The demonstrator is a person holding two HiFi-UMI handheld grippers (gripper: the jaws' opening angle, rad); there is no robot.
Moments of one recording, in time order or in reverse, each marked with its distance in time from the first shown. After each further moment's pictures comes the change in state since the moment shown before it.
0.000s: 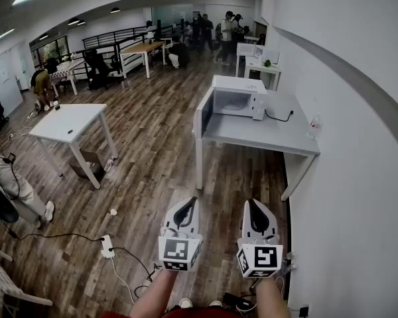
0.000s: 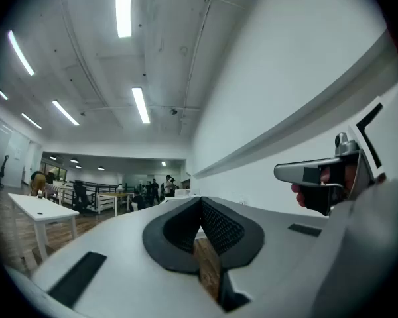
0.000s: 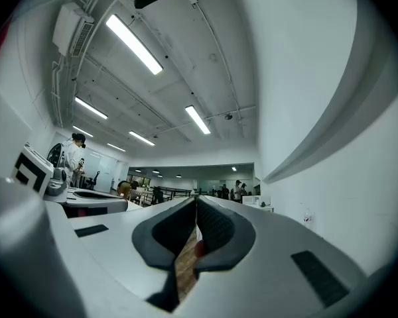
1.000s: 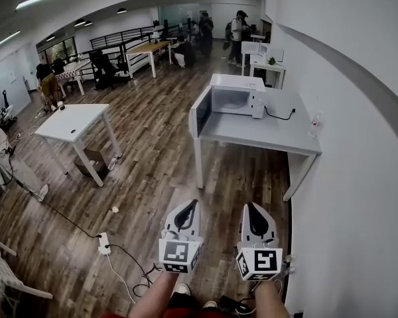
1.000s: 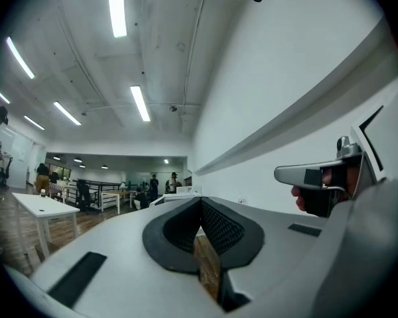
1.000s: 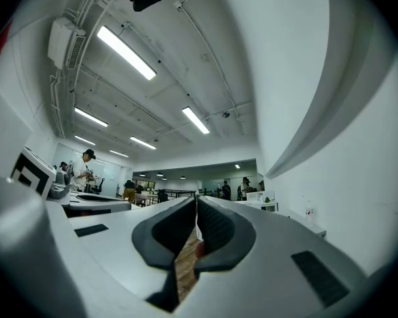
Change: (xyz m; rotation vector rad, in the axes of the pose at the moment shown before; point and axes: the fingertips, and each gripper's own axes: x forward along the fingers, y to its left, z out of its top) left arm 0.024 -0.066 -0.010 0.002 0.024 0.015; right arm -0.020 -0.063 -0.015 0.070 0.001 0.037
